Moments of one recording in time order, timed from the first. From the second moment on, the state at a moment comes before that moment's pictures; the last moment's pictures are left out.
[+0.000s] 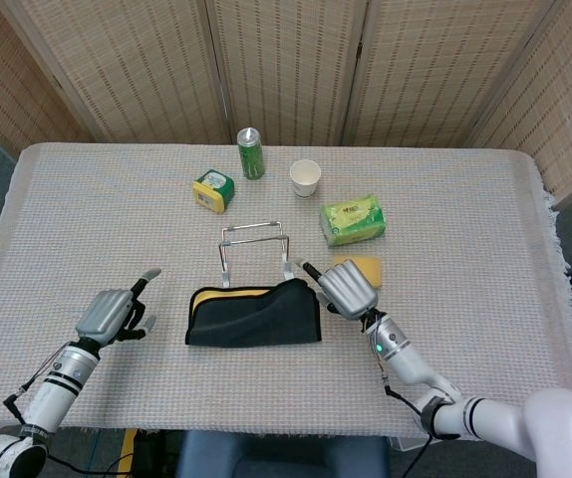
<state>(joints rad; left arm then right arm) -0.52 -1.26 -0.09 -1.65 1.23 1.01 -0.02 0.73 -1.72 0.11 -1.15 -1.48 1.11 -0.20</state>
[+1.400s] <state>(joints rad) -0.49 -1.24 -0.08 -1.65 1.23 1.00 -0.06 0.79 -1.84 -0.02 -0.86 -1.68 1.05 -0.17</state>
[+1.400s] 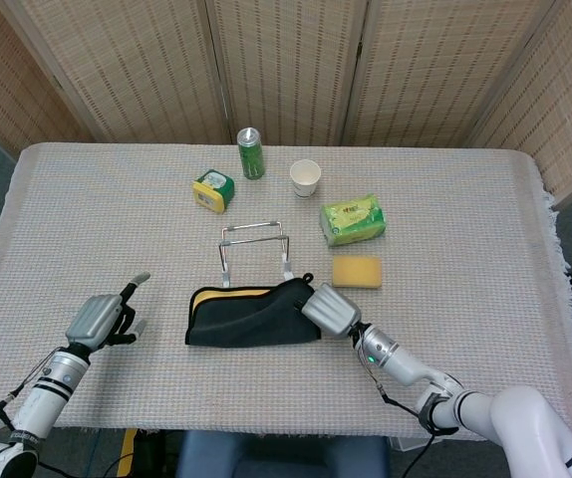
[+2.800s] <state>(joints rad) -0.46 -1.19 -0.09 -1.68 1.28 1.04 -0.08 0.81 -1.47 0.33 -1.56 -1.59 1.34 -0.41</state>
